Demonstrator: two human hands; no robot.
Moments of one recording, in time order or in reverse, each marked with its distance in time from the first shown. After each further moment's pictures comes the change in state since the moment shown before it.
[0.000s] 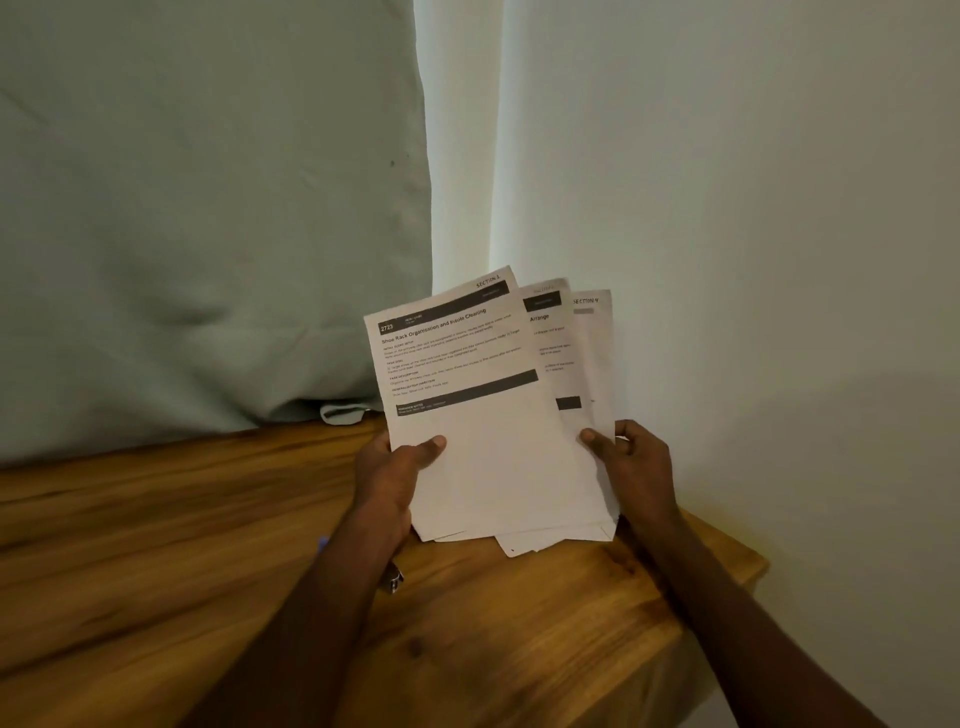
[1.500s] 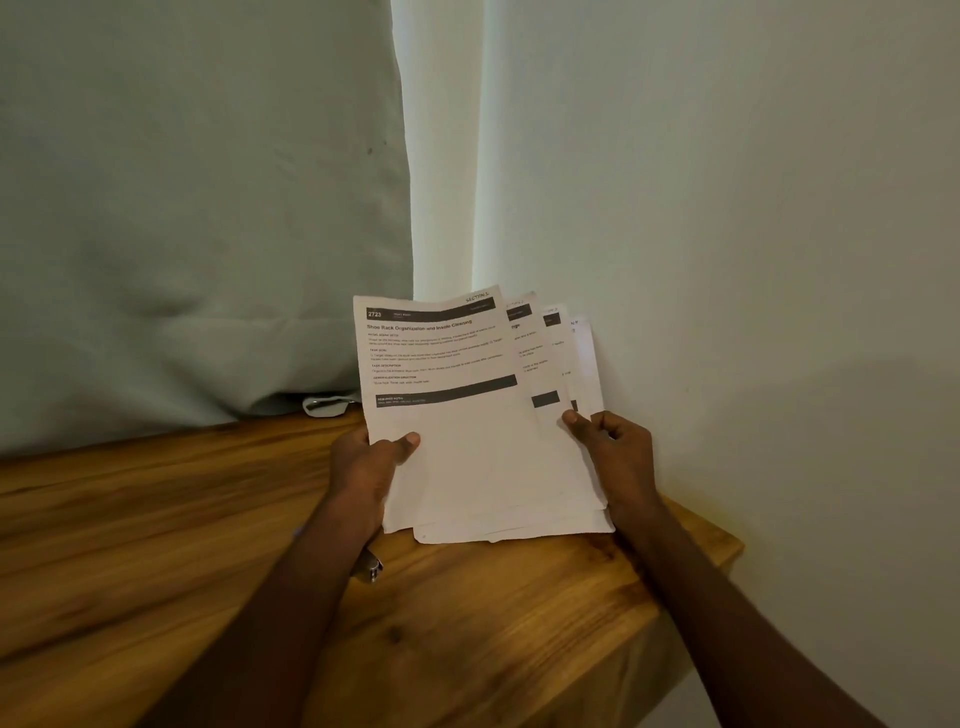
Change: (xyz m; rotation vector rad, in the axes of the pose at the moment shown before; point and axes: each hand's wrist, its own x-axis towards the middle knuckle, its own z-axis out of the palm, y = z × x) left_hand 0.015 -0.009 -0.007 0.153 0.046 0.040; right_hand 0.001 -0.002 -0.002 0.190 -0.015 0.078
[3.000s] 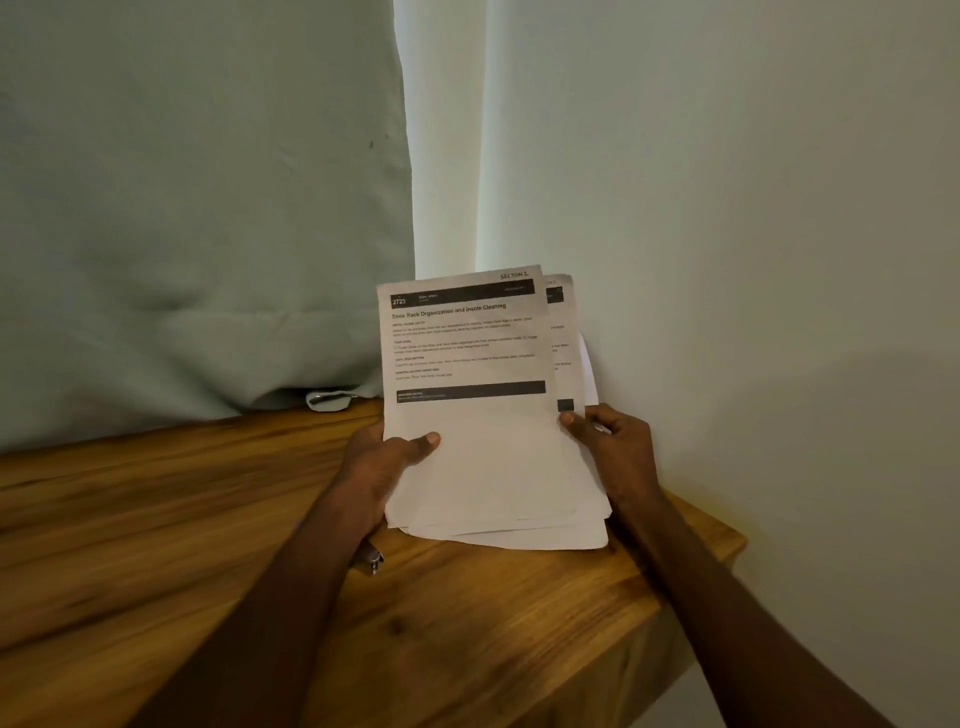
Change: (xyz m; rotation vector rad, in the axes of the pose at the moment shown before) left_hand -0.008 0.008 -0.001 0.060 -0.195 -0.072; right_hand -0.001 -0.002 0.000 -0.033 -0.082 -0.004
